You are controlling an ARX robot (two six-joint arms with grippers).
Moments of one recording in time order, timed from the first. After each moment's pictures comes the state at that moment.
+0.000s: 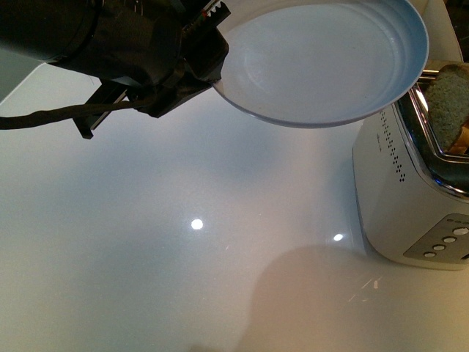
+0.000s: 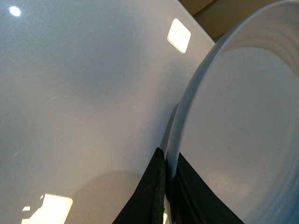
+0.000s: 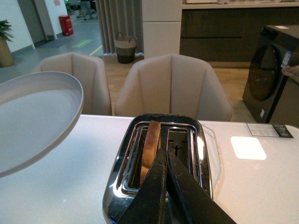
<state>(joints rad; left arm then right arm) -0.50 1.73 0.93 0.14 0.06 -0.94 0.00 0.45 0.02 0.44 0.00 0.01</state>
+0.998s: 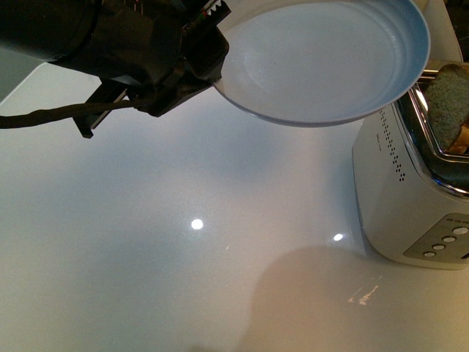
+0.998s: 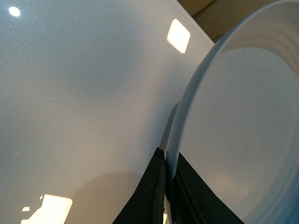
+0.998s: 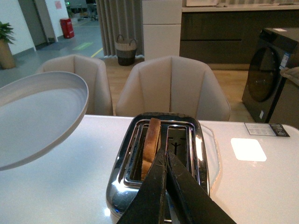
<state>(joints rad) -0.50 1.73 0.93 0.14 0.06 -0.94 0.00 0.01 0.02 0.00 0.00 0.01</state>
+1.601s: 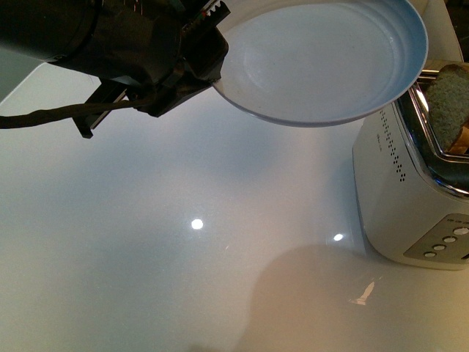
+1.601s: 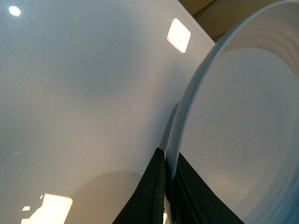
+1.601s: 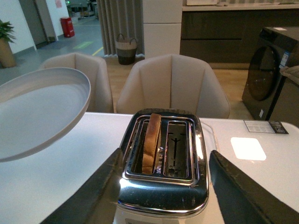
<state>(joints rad) -0.50 1.73 0.93 0.14 0.06 -0.94 0.00 0.01 0.02 0.00 0.00 0.00</state>
